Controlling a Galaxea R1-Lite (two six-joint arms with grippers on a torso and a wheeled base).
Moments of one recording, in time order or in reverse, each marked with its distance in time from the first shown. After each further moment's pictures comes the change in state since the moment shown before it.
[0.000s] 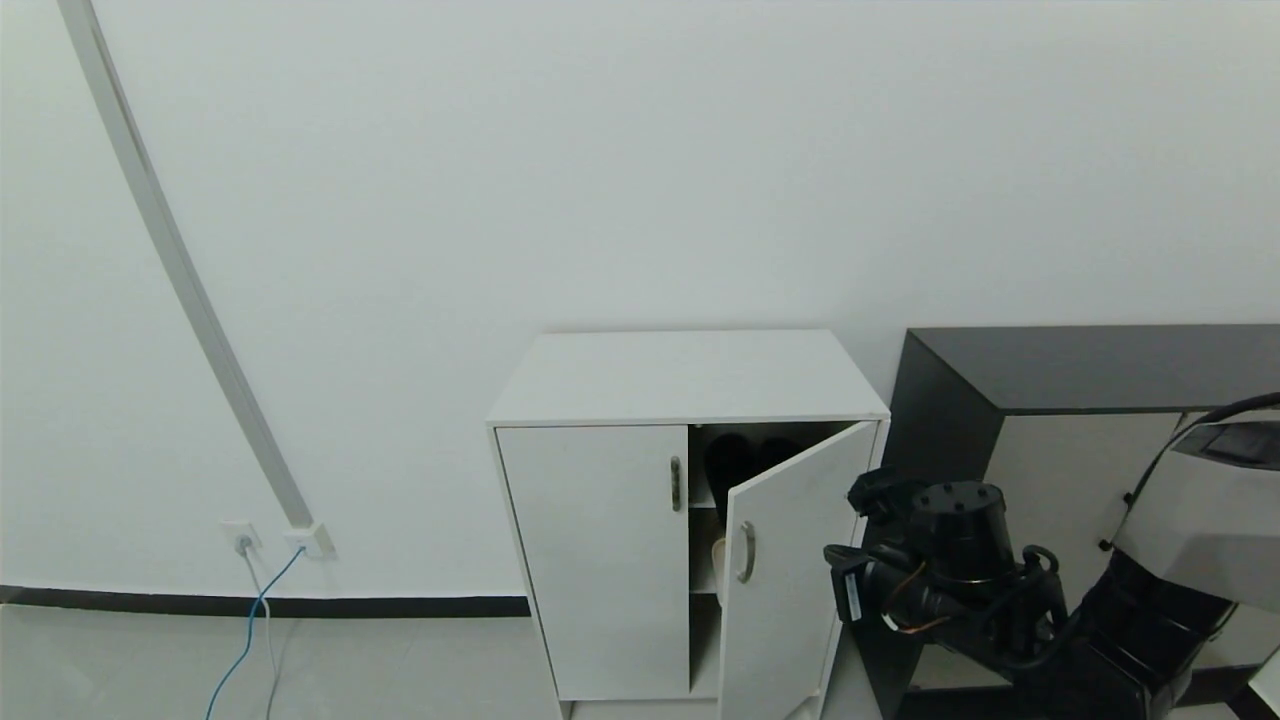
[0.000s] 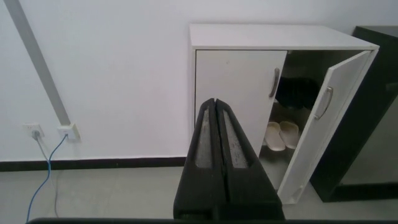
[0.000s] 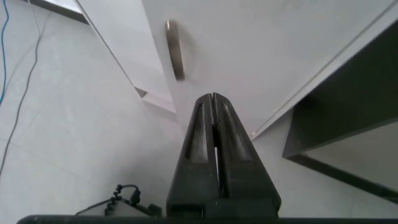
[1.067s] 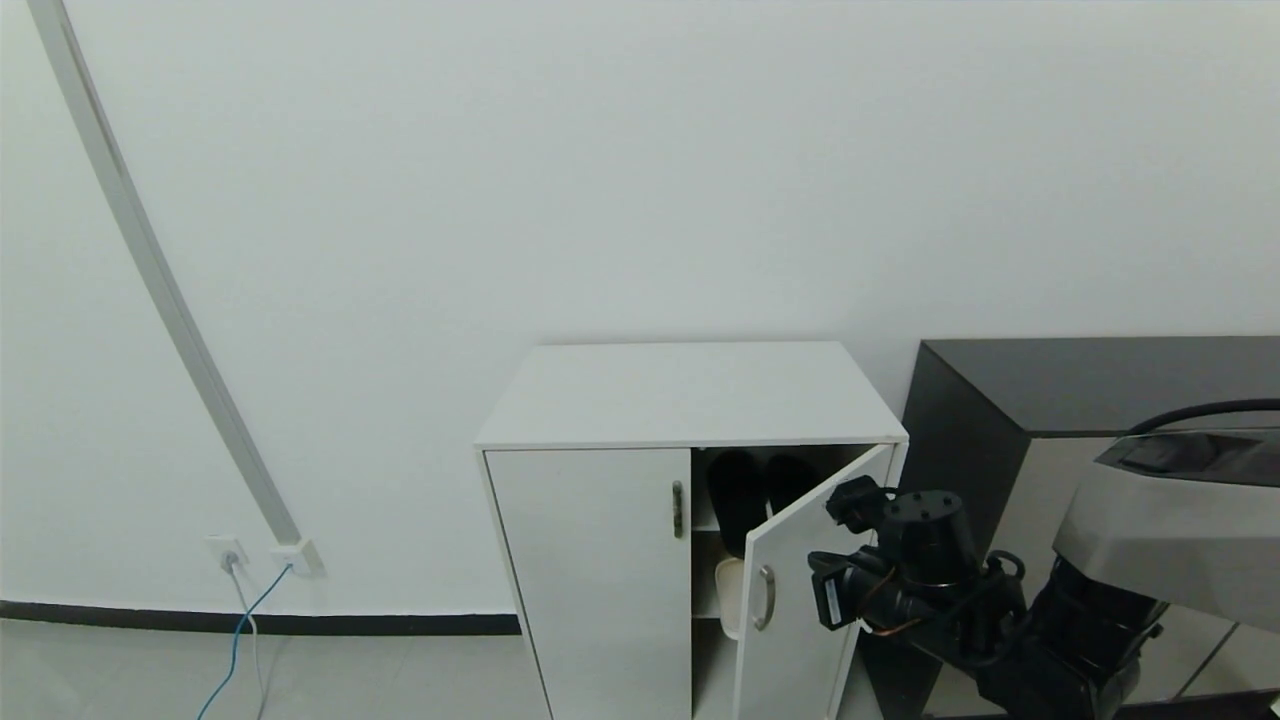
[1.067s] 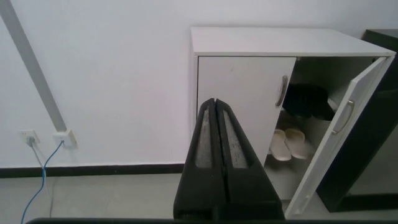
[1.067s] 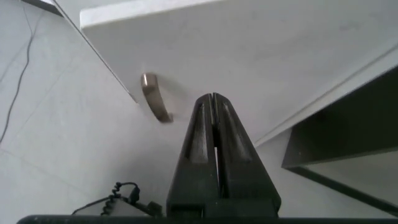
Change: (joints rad) left arm 0.000 0.000 0.000 0.000 0.000 -0.001; right arm 0.006 0.106 -0.072 -0.020 -0.001 0.002
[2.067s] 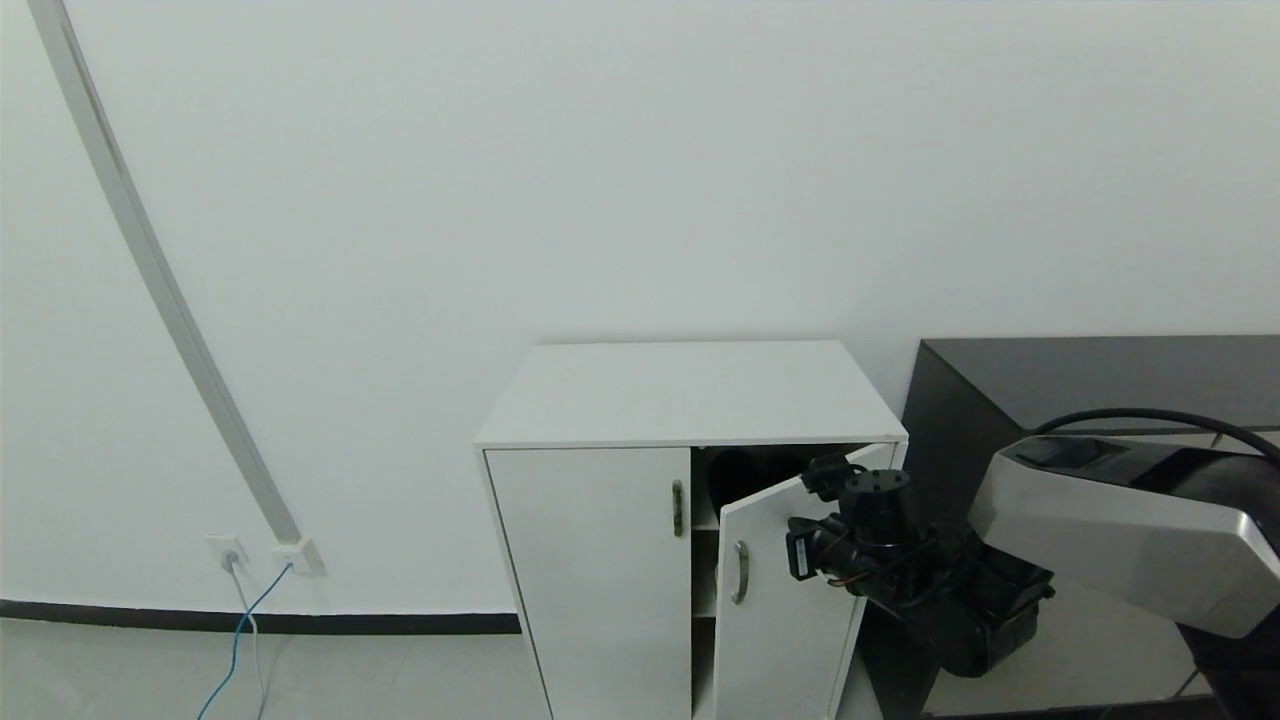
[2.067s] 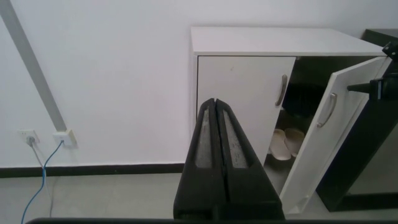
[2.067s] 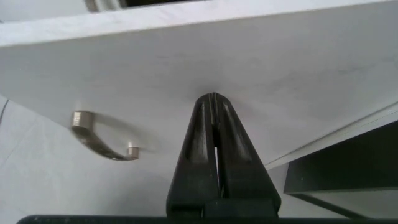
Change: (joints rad) left arm 0.000 0.000 0.000 0.000 0.000 0.000; right arm -0.059 0.212 -0.302 0.020 -0.003 0.000
